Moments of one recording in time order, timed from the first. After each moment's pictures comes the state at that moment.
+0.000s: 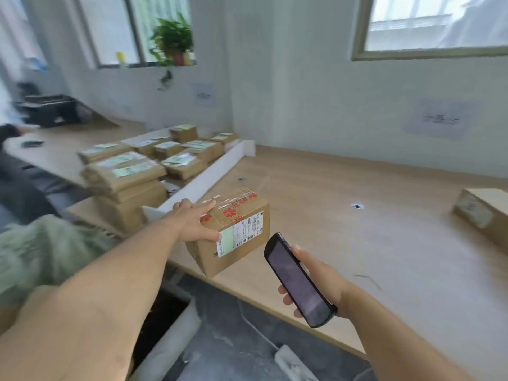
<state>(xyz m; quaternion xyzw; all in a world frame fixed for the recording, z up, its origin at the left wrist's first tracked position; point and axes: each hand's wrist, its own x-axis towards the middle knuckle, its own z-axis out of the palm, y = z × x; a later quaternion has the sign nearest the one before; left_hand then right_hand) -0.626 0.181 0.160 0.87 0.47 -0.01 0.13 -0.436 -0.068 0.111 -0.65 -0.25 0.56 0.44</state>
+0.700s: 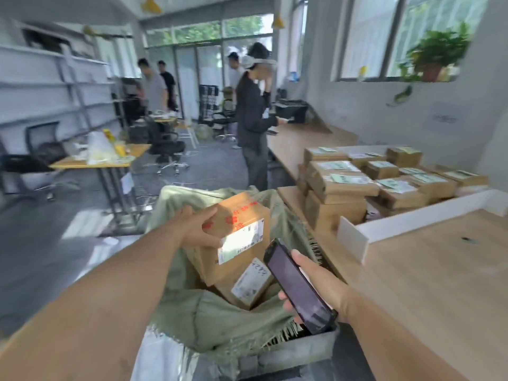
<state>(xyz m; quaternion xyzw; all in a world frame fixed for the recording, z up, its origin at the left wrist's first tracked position) -1.011 0.139 0.169 0.59 0.80 0.03 0.12 -0.700 0.136 0.114 -0.47 -0.50 0.71 0.14</state>
